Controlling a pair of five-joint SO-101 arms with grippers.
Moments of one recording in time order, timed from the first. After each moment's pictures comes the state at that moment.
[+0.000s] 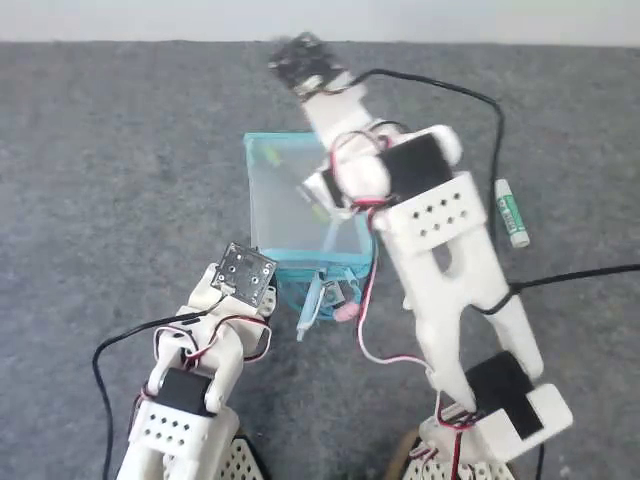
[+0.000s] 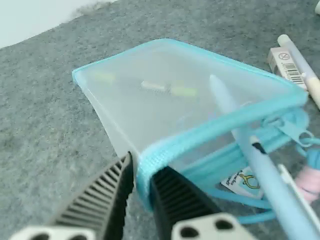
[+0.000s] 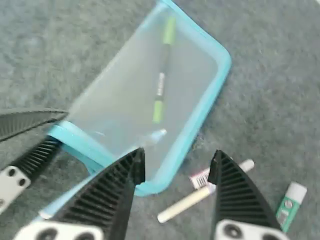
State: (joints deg) left arm 9.2 -88.0 95.7 38.9 -8.3; right arm -31.1 -1.9 -23.7 92.2 13.3
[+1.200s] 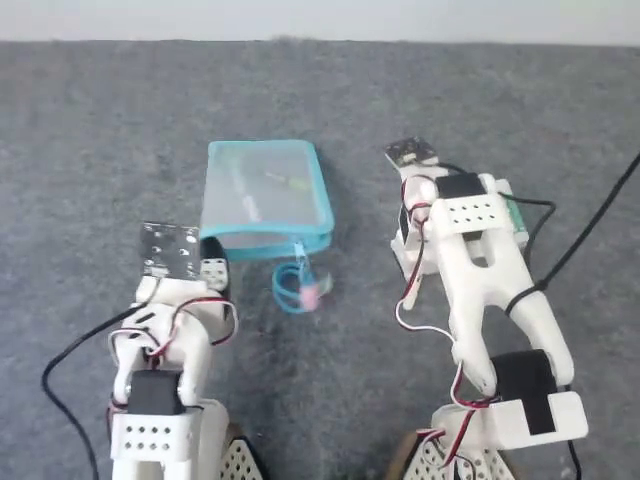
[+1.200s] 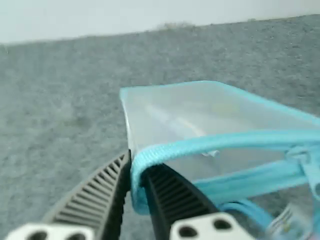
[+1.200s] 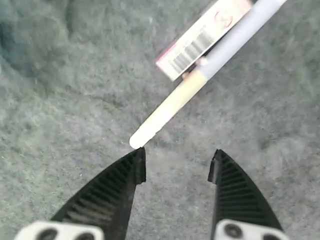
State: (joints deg) left arm -4.5 -87.9 84.3 45.8 -0.2; right arm -12.4 -2.5 20.7 78.2 11.6
